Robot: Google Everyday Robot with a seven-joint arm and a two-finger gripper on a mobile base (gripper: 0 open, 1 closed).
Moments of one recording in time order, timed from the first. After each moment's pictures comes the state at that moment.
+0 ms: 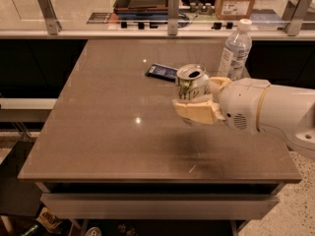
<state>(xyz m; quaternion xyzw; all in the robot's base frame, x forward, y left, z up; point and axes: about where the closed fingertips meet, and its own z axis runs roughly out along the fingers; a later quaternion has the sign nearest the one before) 0.476 -0.067 0.926 -0.38 0.72 0.22 0.54</state>
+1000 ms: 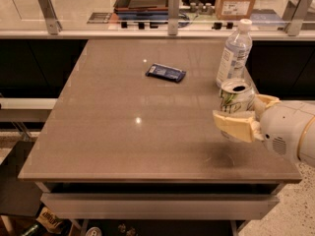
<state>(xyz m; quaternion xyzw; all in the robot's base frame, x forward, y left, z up) 0.448 -0.155 0.914 -0.28 0.78 0.12 0.55</state>
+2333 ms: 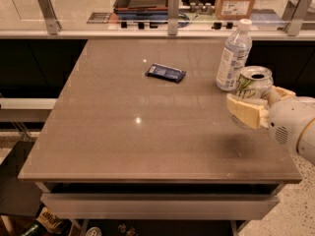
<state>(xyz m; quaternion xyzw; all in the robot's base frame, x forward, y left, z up) 0.471 -0.192 0.929 -0.18 0.78 0.08 0.60</state>
